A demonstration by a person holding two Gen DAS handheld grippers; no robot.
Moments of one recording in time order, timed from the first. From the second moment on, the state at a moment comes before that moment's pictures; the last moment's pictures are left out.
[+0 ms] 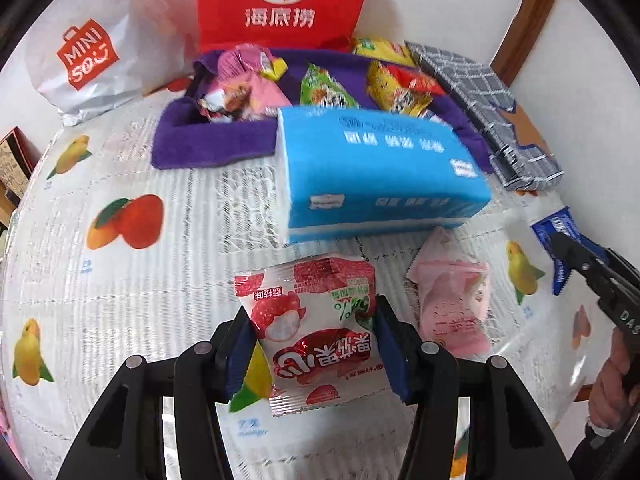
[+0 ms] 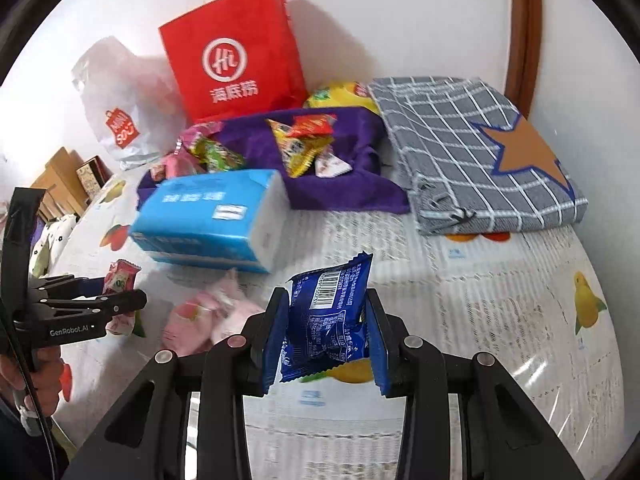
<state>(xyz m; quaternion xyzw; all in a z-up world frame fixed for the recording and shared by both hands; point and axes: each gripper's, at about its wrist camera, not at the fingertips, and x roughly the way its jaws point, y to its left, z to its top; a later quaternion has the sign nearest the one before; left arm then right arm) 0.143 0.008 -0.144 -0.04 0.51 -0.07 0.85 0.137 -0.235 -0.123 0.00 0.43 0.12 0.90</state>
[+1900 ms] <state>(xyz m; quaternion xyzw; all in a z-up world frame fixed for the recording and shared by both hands) 0.228 0.064 -0.017 -0.08 0.41 -0.08 0.90 0.227 -0.167 -0.025 -0.02 0.35 0.11 0.93</state>
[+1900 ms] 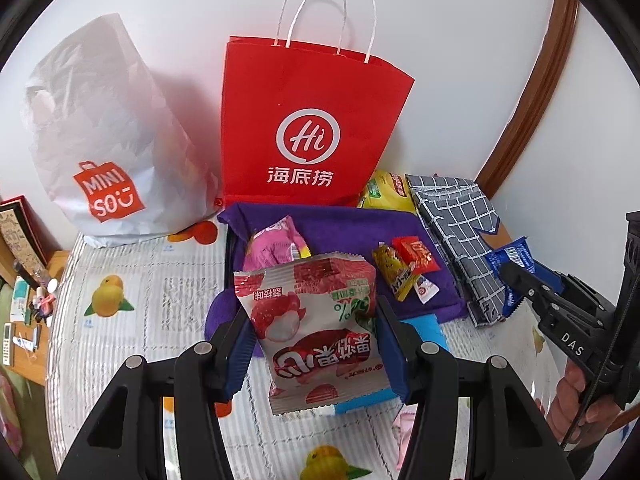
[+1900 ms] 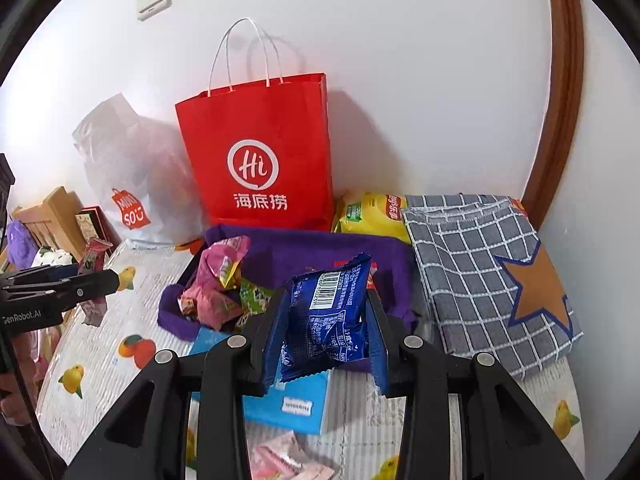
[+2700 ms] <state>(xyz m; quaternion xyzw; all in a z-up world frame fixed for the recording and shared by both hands) 0.326 0.063 -0.041 -0.08 0.43 -0.09 0.90 0.328 -0.154 -0.039 -0.04 0.35 0.10 0.93</state>
